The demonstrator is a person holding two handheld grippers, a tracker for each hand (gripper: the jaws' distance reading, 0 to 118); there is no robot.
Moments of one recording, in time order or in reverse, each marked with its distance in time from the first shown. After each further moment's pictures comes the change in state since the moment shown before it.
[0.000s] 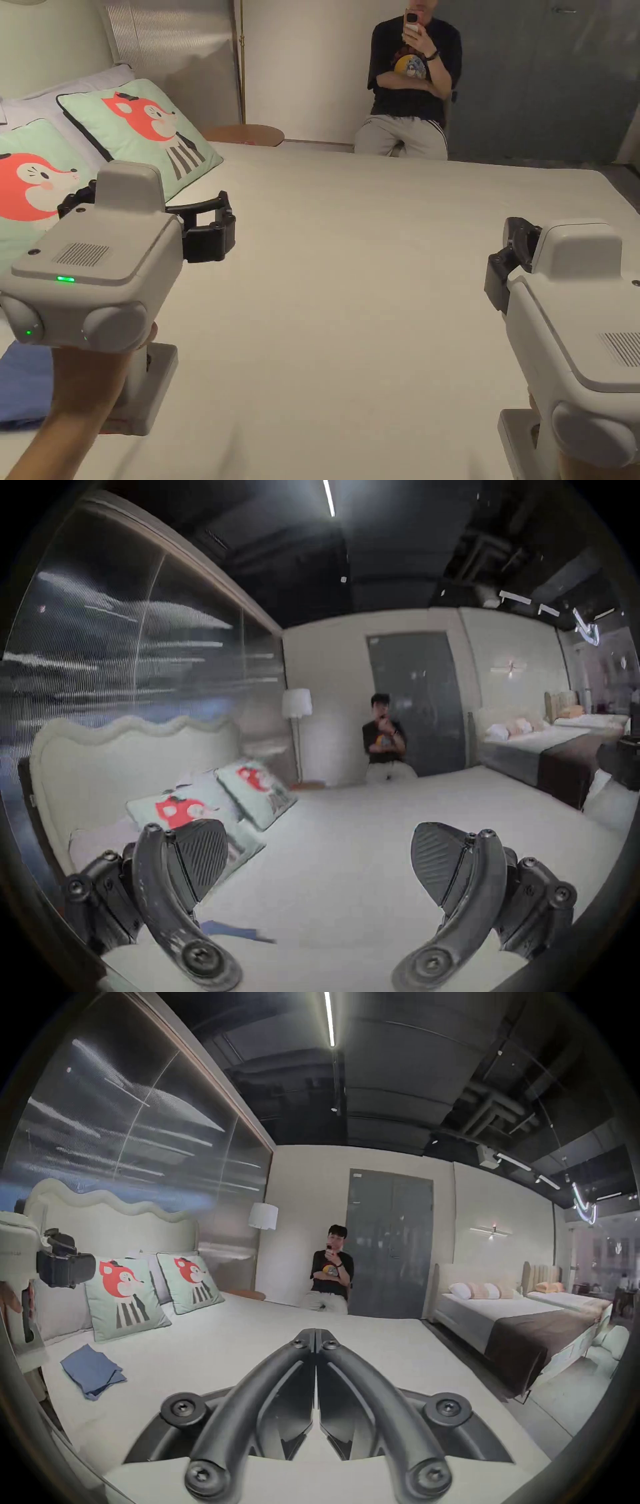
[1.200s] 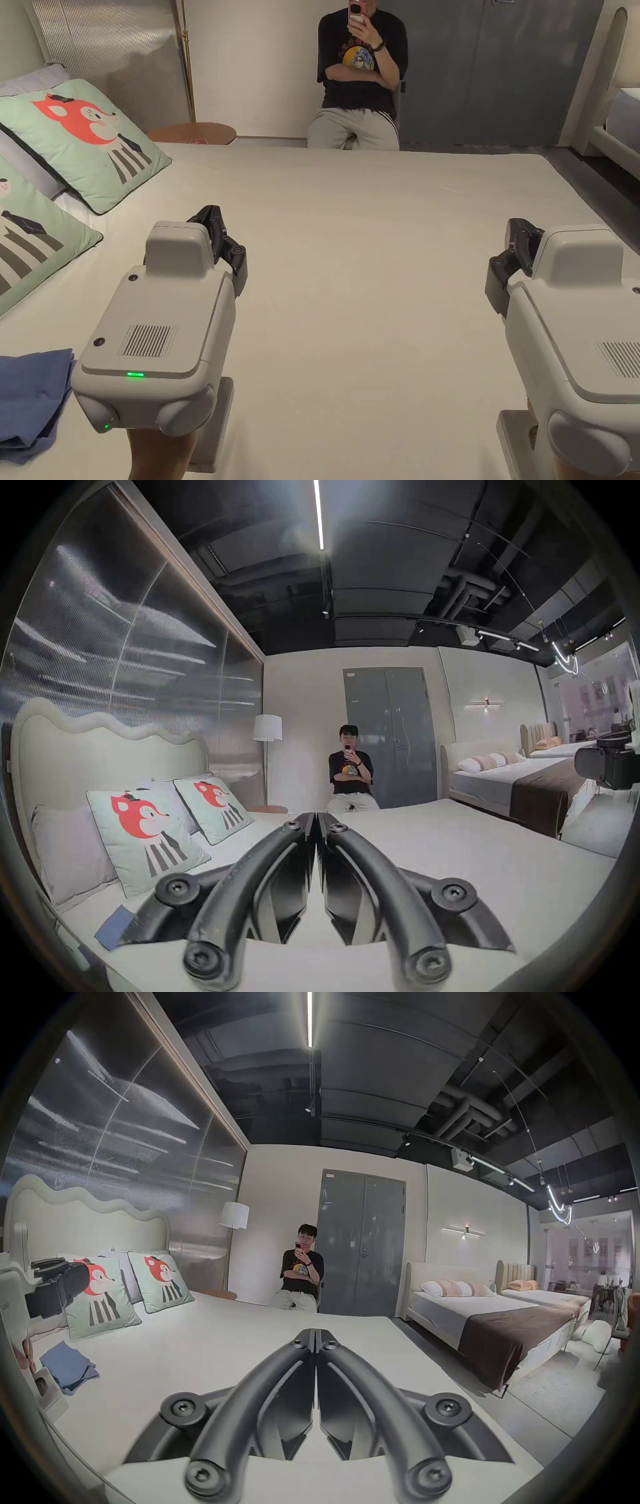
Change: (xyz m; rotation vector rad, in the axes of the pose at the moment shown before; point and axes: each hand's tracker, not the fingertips) left arm 0.085 -0.038 0.008 0.098 -0.091 0.049; right arm 0.036 -0.013 0.008 -0.002 -0.111 -0.002
